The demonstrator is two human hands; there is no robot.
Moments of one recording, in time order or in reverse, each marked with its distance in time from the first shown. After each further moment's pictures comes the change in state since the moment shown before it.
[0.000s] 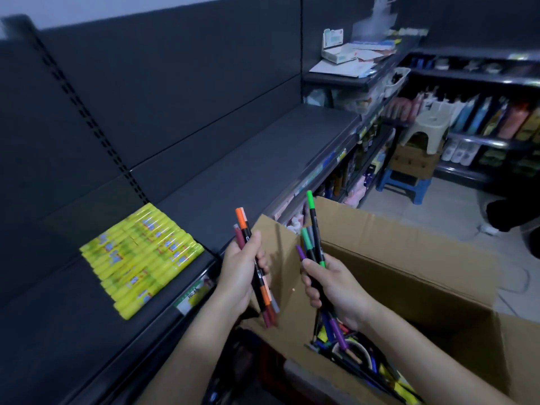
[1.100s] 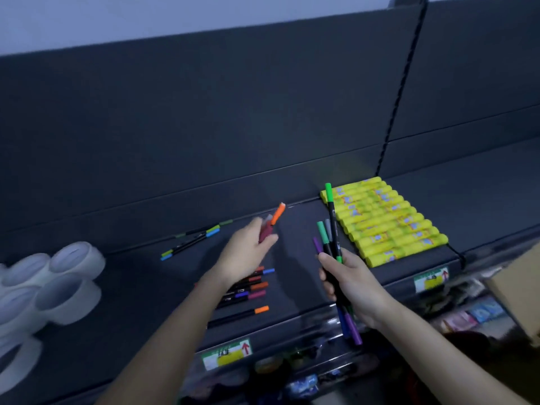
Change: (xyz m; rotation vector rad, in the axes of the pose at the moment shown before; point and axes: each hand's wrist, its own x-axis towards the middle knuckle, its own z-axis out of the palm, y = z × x) left_hand -0.148 0.071 -0.446 1.006 0.475 0.223; right_hand 0.008 0.112 0.399 -0.242 -0.408 0.026
